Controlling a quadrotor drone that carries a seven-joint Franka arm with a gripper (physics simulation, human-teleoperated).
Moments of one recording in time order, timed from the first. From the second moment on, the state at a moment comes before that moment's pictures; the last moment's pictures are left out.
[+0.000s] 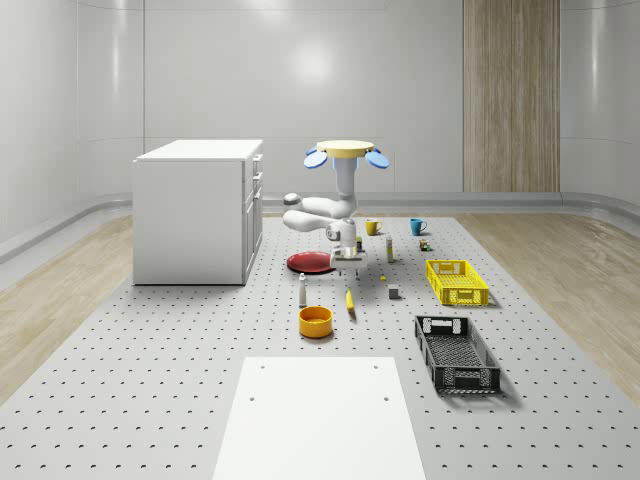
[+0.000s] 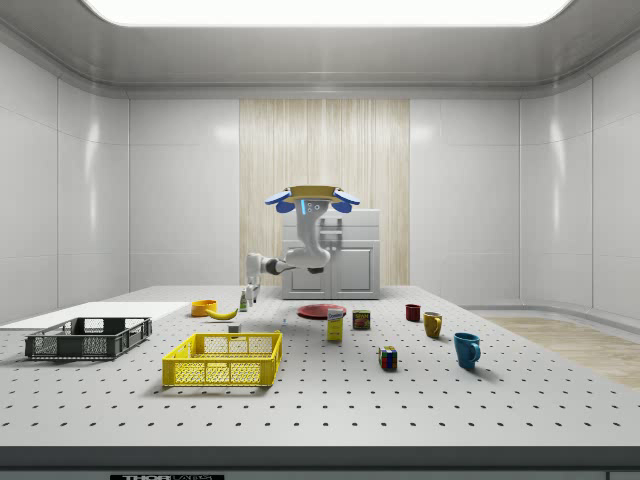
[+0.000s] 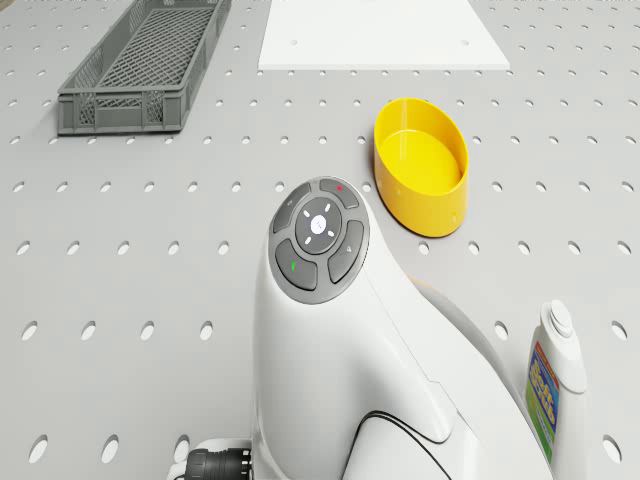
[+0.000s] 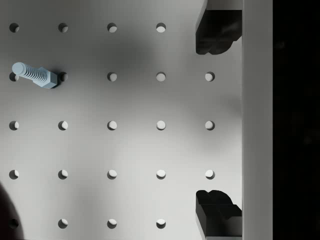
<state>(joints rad) -1.17 -1.54 1.37 -2.87 -1.77 1.59 1.69</state>
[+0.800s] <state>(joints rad) -1.18 -1.55 1.38 -2.87 -1.76 1.60 1.70</state>
